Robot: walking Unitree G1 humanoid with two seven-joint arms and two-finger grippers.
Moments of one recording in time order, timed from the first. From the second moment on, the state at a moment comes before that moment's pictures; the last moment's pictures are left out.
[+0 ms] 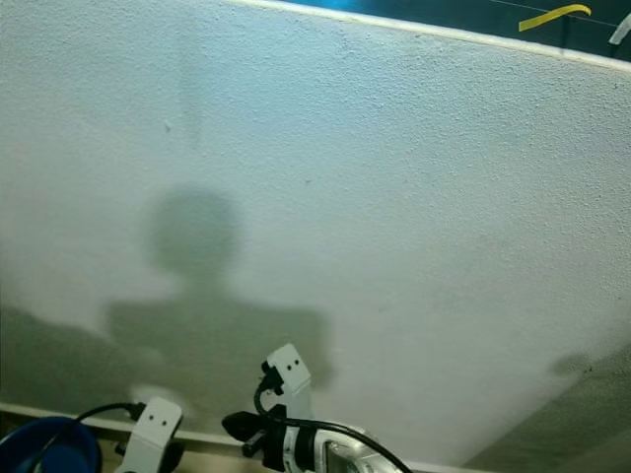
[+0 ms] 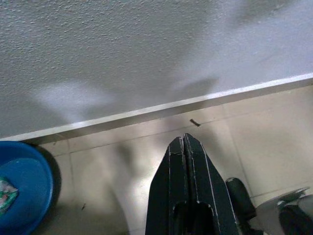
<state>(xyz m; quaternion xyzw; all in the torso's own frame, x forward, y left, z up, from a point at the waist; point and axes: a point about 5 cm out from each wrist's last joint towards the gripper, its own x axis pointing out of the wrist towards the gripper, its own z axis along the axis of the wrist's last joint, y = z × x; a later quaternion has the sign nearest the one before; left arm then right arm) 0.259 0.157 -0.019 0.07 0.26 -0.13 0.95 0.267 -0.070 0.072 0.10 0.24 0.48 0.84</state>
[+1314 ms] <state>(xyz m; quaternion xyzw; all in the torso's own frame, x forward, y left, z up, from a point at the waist) 0.256 0.174 -0.020 0.11 0.27 -0.16 0.94 0.265 -0.057 0.069 0.14 0.21 0.46 0.85</state>
